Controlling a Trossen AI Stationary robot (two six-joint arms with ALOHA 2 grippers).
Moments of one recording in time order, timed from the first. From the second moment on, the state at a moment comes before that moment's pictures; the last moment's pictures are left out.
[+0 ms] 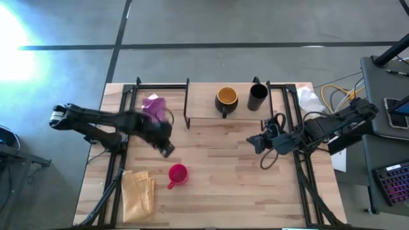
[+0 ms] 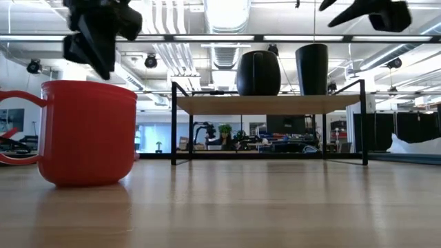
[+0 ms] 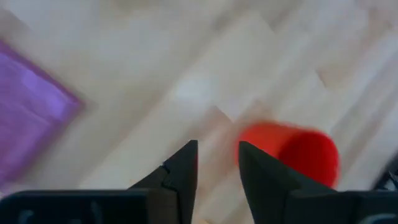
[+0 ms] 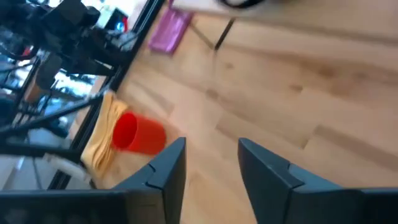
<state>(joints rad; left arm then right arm) -0.09 1.19 1.05 -0.99 -0.01 -0.88 0.43 1.05 1.01 -0.74 0.57 1.36</state>
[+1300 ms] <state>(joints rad) -0.41 1.56 1.21 -0.98 -0.10 -1.25 0.83 1.18 1.00 -0.76 0.79 1.64</state>
